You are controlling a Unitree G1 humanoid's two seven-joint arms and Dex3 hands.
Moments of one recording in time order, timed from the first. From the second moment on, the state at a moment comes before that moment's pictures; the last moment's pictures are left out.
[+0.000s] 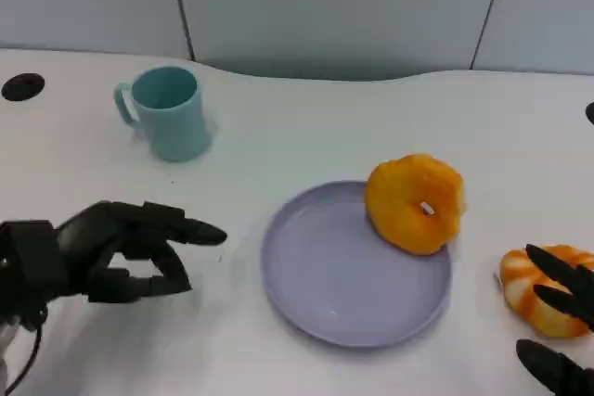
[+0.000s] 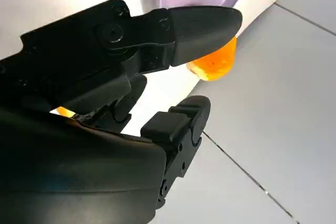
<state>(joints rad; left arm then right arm) -0.40 0.38 -0.06 0.84 -0.10 -0.60 -0.74 0.33 -0.14 -0.06 0.01 -0.38 -0.51 -0.23</state>
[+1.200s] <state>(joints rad) -0.25 0.37 -0.11 0.42 0.08 0.12 -0.51 0.31 -0.15 -0.06 0.02 -0.37 -0.49 -0.22</state>
